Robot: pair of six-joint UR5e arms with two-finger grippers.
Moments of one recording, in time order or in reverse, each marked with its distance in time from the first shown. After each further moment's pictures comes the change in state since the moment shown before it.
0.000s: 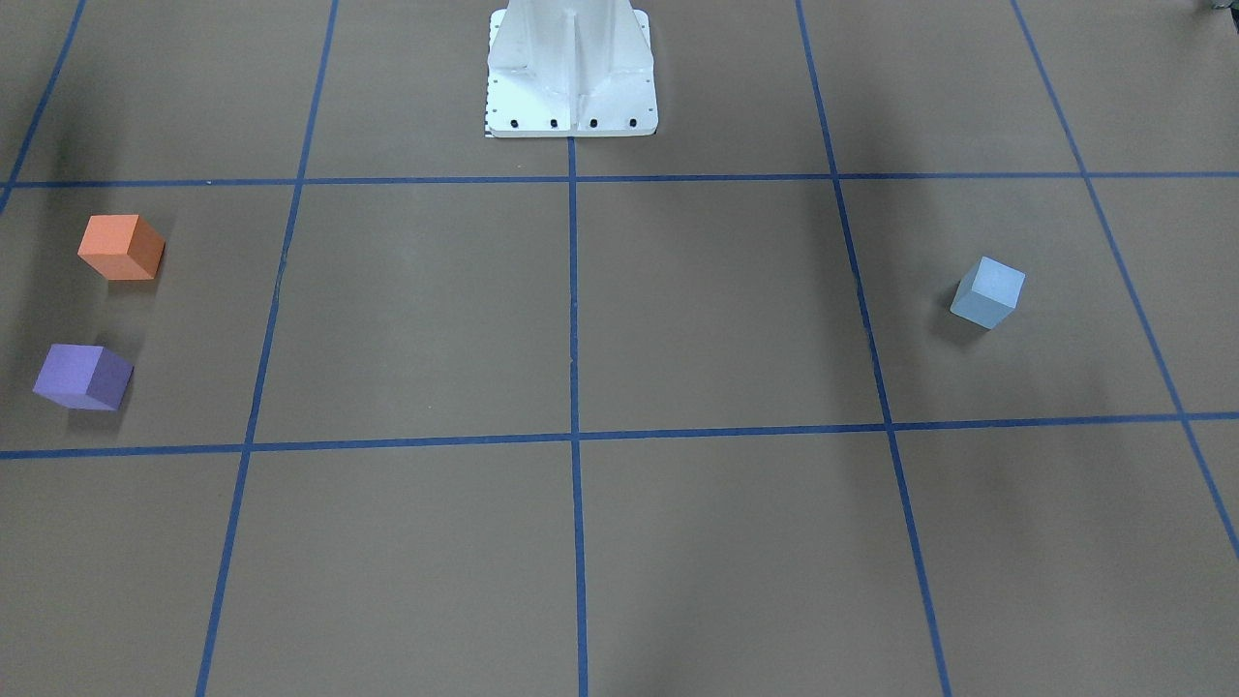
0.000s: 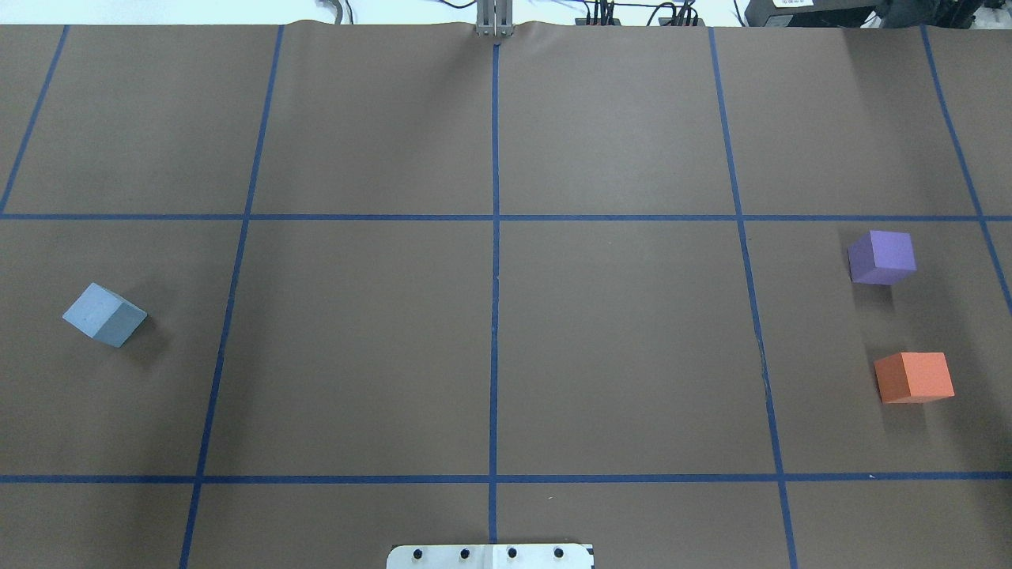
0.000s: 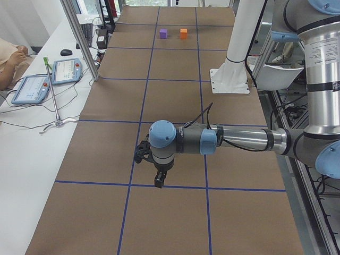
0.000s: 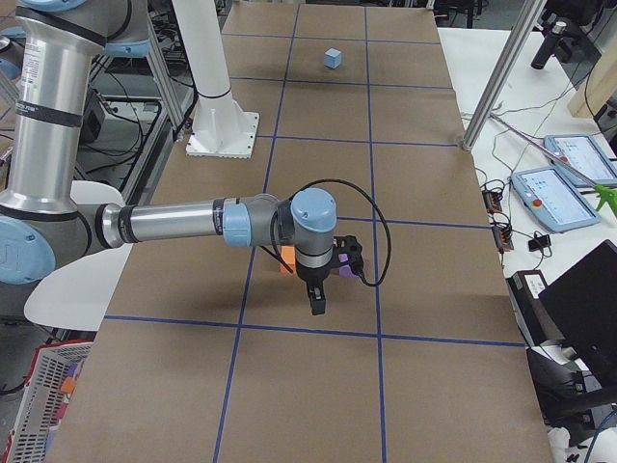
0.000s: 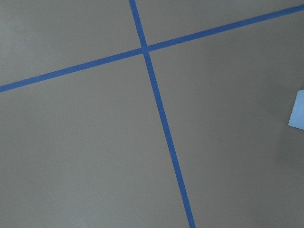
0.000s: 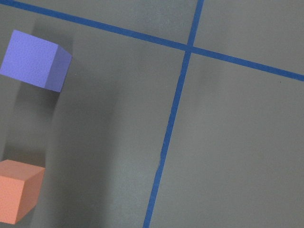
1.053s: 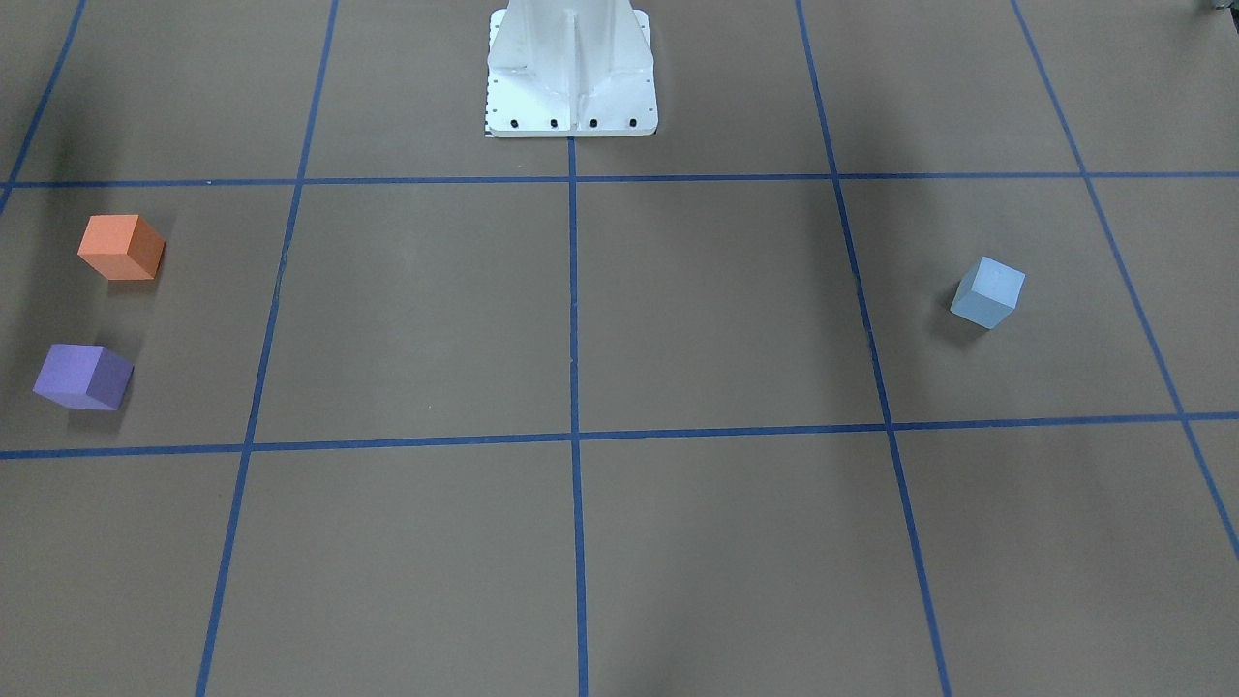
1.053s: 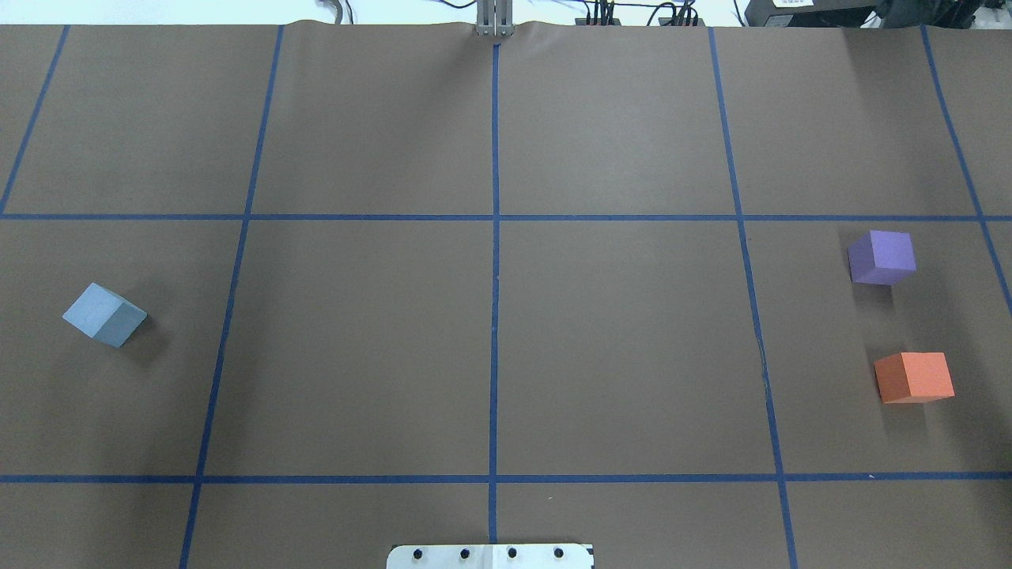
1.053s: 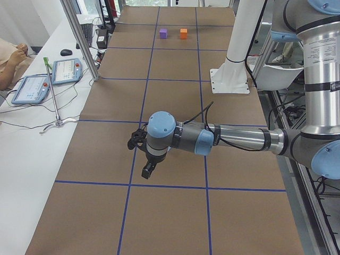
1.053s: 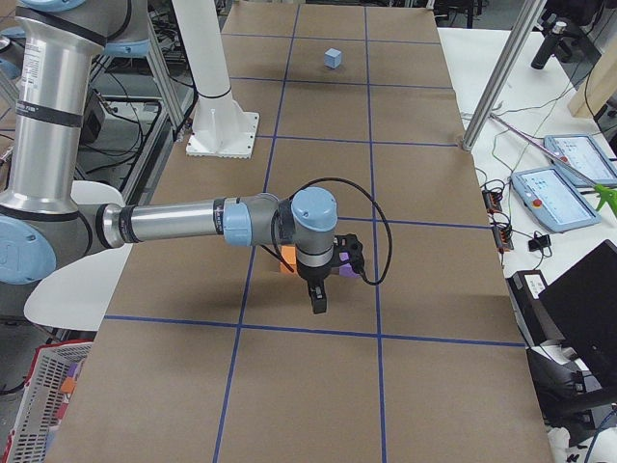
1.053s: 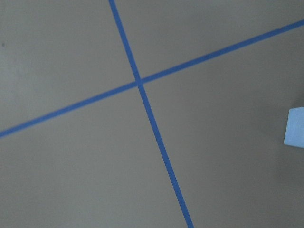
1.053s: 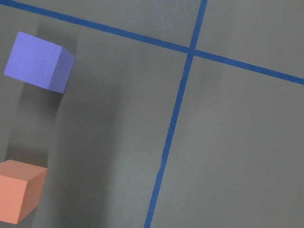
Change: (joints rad) left arm 0.008 -0.041 0.034 -0.333 0.002 -0.004; right arm 0.002 0.003 -0.001 0.001 0.009 -0.007
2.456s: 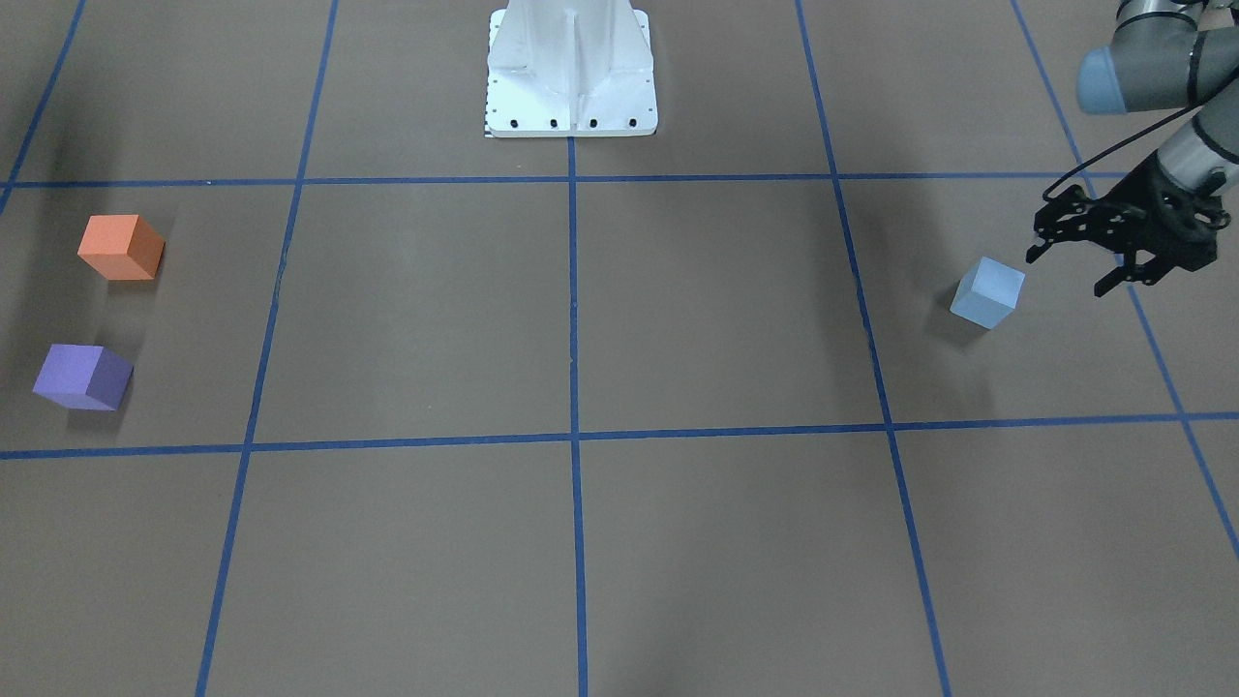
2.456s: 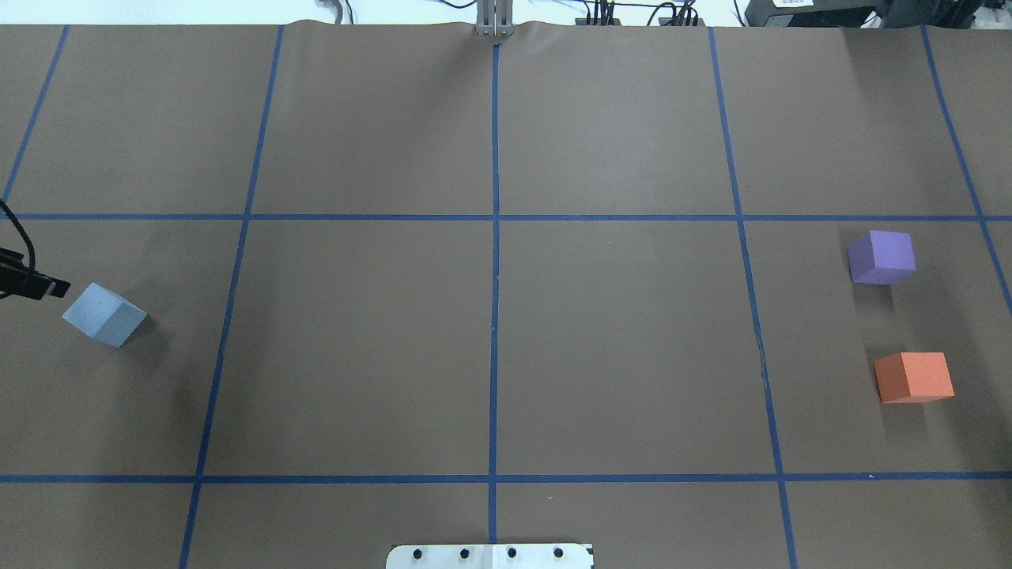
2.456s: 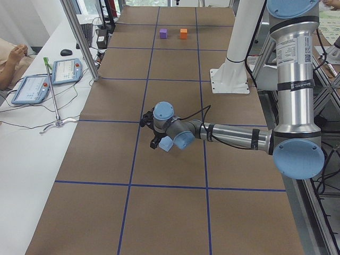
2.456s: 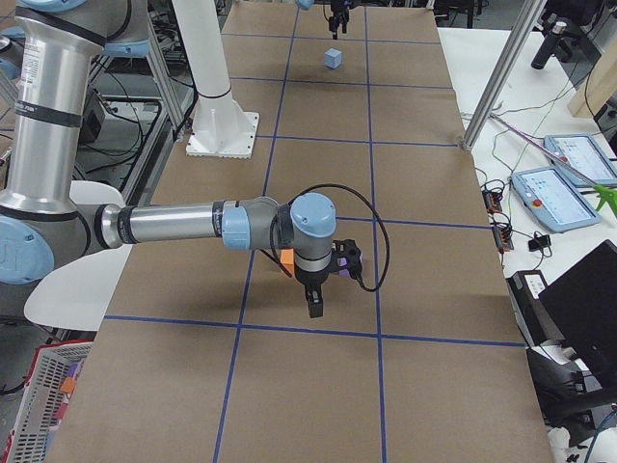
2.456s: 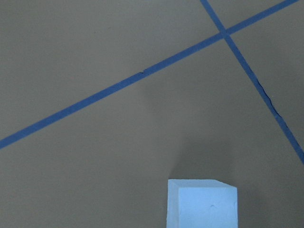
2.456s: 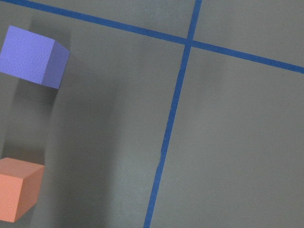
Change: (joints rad) left arm 0.562 -0.021 0.049 -0.403 0.150 -0.638; right arm 0.000 -0.007 -0.012 -0.001 0.004 0.008
